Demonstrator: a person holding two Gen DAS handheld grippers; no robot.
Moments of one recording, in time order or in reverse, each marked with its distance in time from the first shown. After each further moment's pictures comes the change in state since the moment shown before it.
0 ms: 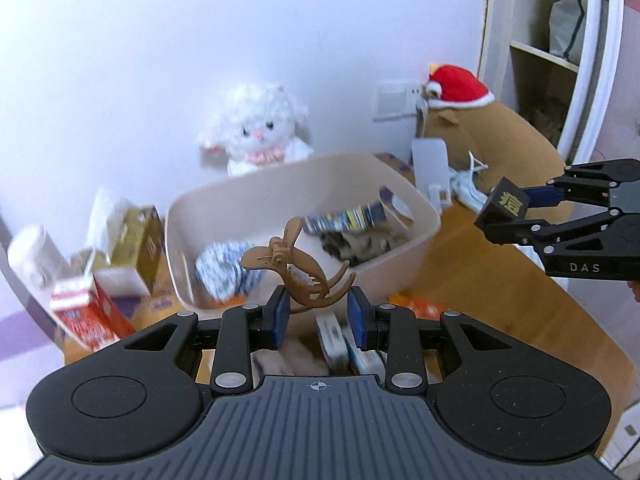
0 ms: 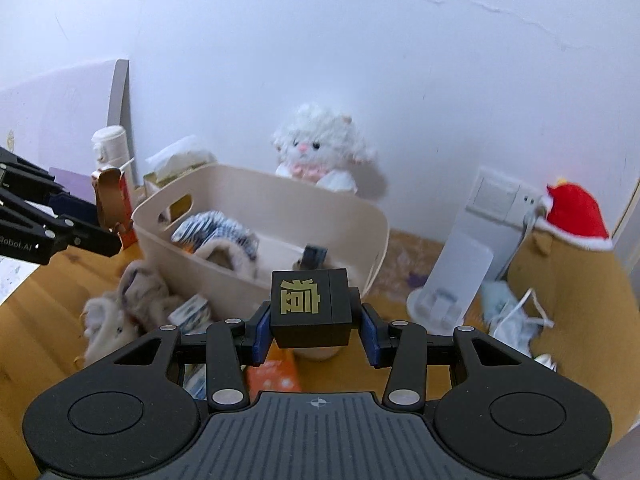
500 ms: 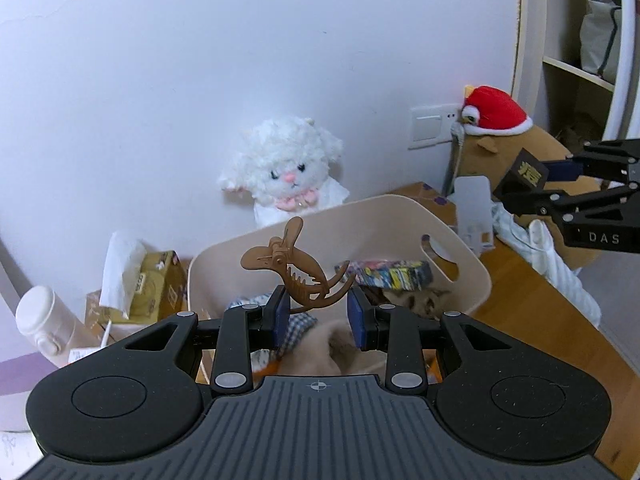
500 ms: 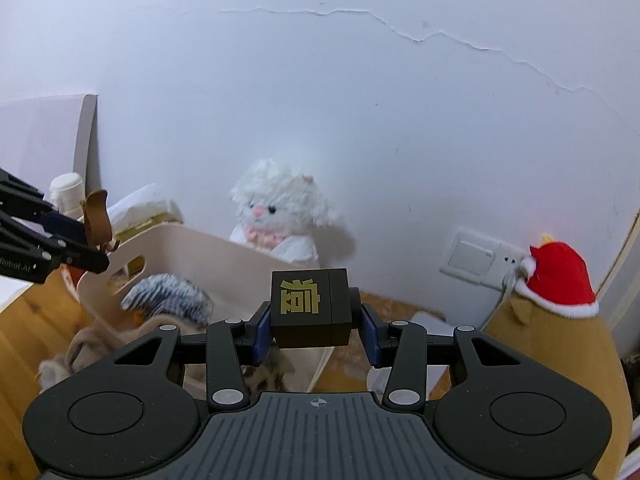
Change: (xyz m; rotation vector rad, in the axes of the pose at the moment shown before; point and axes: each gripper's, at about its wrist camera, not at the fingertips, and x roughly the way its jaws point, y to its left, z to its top) left arm 0.040 0.020 0.054 0.006 -0.021 0.060; right arm 0.033 -0.038 0.059 -0.020 -0.091 -0.042
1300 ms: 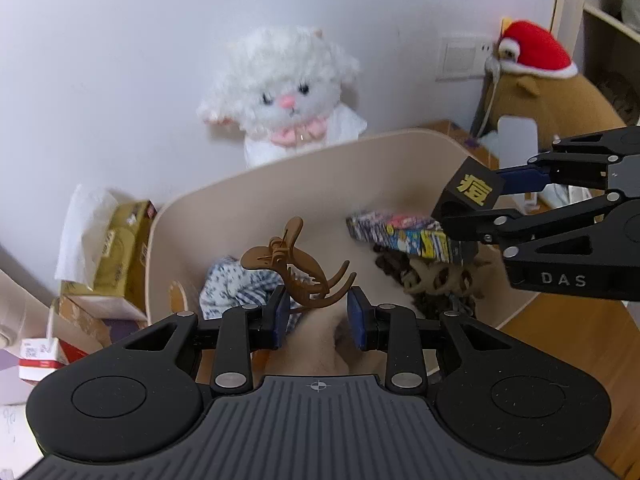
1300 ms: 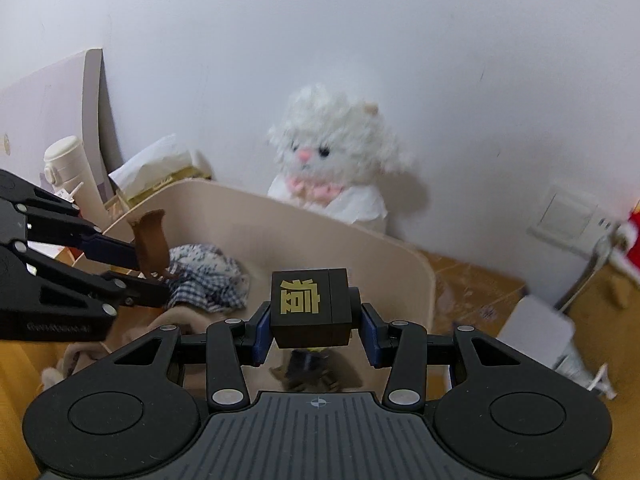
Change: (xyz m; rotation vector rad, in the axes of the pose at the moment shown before) left arm 0.094 -0.004 0.000 -0.021 0.230 0.028; right arm 0.110 0.024 0.002 0.033 0.195 0.175
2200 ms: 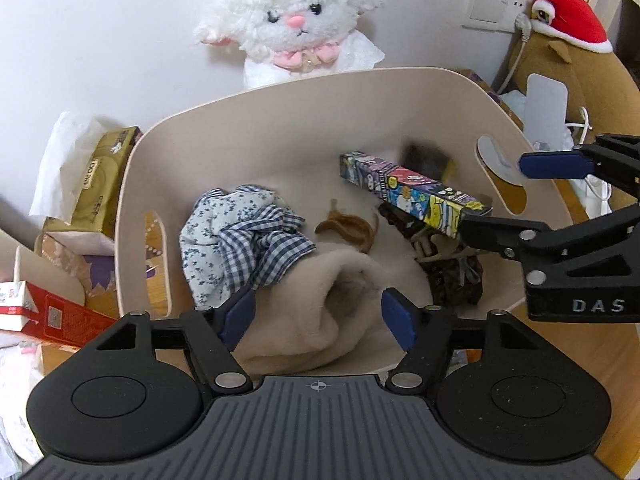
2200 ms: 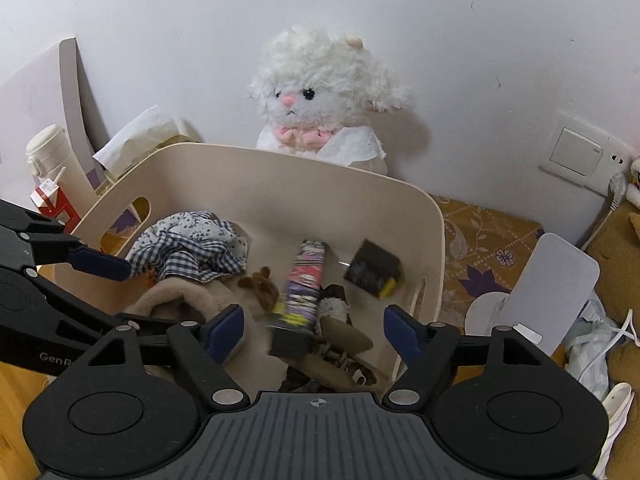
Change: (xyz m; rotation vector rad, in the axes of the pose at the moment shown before) left arm 0.025 0.002 -0.005 -0.097 0.193 0.007; right arm 0.019 -0.011 -0.011 0.074 0.112 0.029
